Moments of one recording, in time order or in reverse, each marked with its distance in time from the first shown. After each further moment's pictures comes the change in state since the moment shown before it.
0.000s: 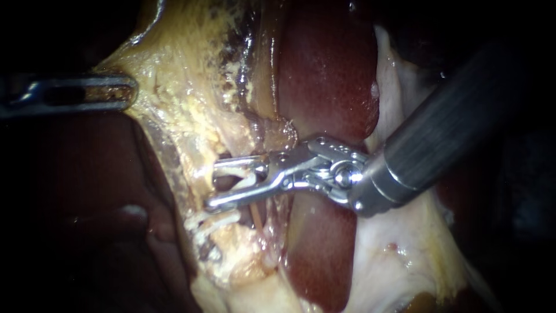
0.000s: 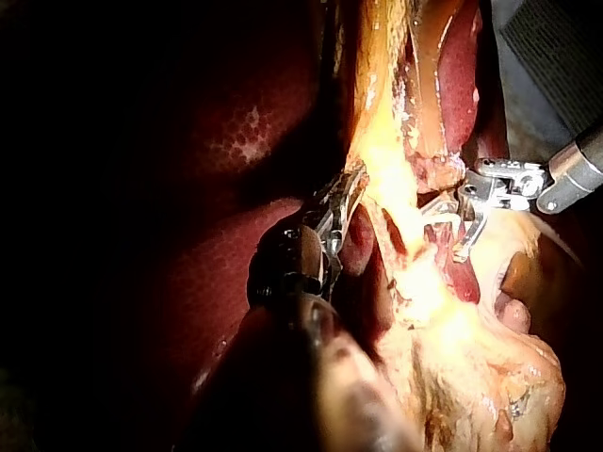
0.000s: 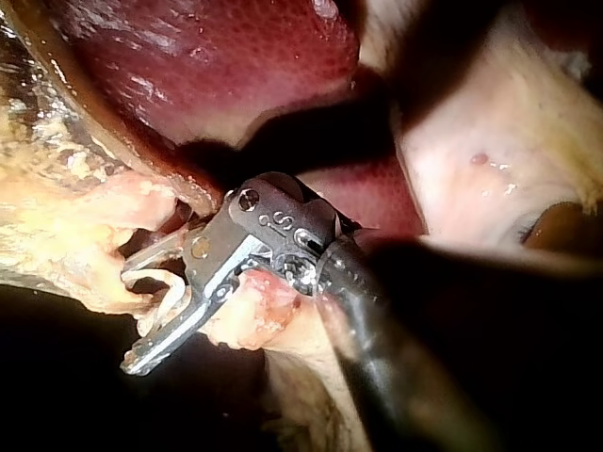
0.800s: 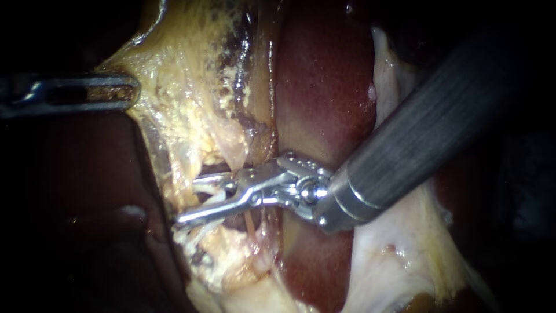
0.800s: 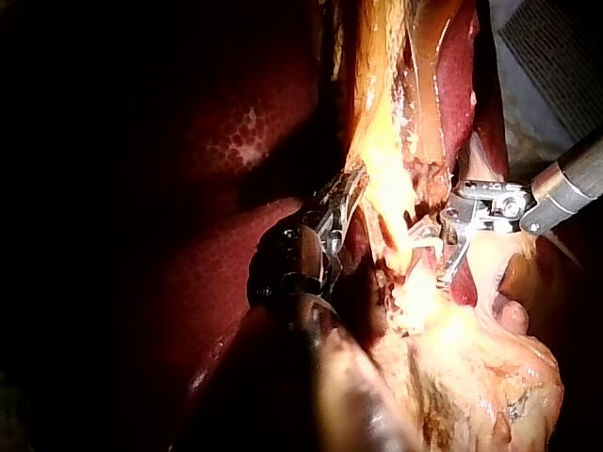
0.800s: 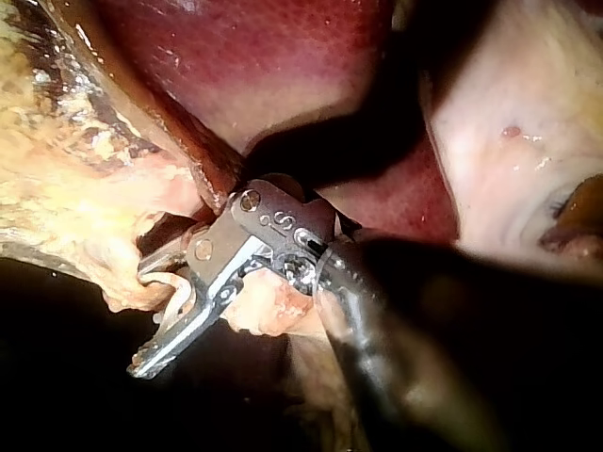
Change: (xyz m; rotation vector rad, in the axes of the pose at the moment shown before) right arm -0.002 0.000 0.004 0.080 -0.019 0.068; left arm 0.000 0.000 0.000 -0.001 -0.001 -0.001
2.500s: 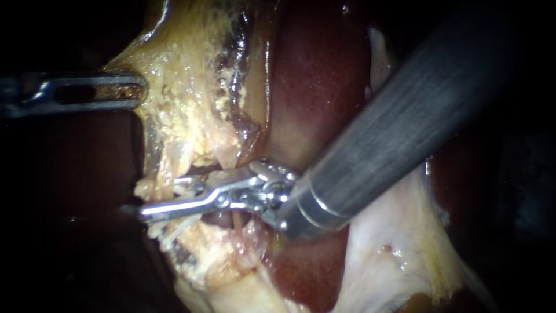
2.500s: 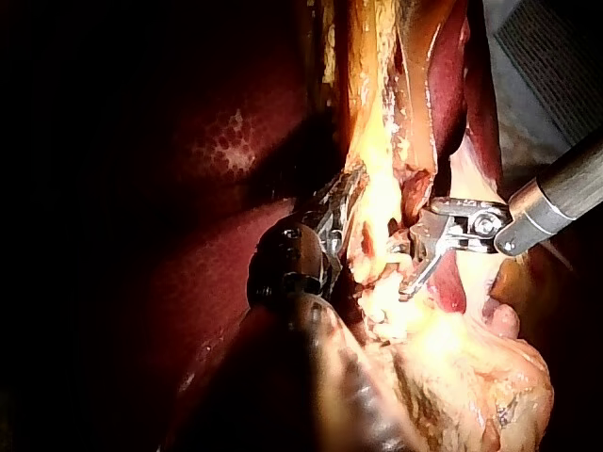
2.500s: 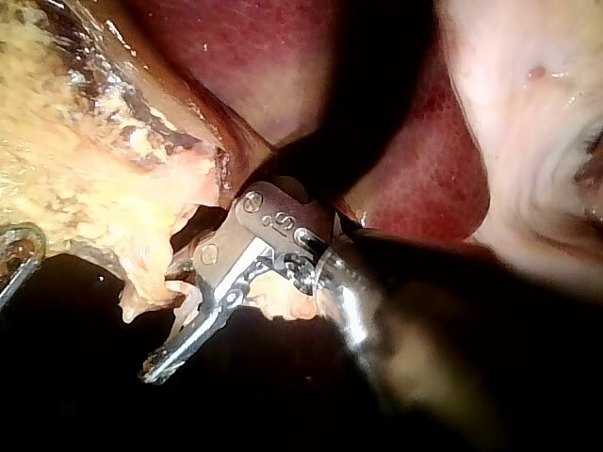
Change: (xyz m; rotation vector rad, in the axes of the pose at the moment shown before) right arm 0.002 0.003 0.006 -0.075 0.115 0.034; left arm 0.000 -0.001 0.001 0.002 0.001 -0.003
